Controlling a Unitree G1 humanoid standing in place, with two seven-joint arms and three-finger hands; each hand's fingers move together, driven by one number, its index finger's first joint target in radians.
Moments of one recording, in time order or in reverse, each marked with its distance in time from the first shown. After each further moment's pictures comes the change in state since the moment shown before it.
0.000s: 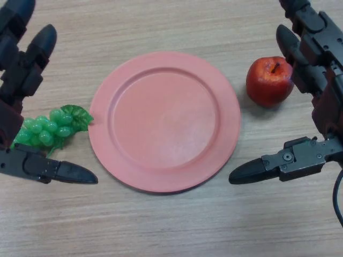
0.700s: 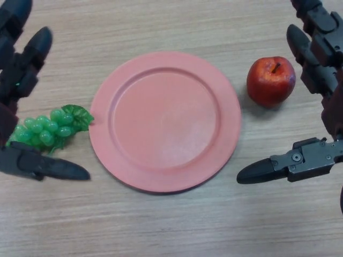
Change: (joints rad) left arm -0.016 0.027 0.029 0.082 0.003 0.016 -0.013; right arm 0.020 -0.005 -0.032 -0.016 0.000 -0.008 0.011
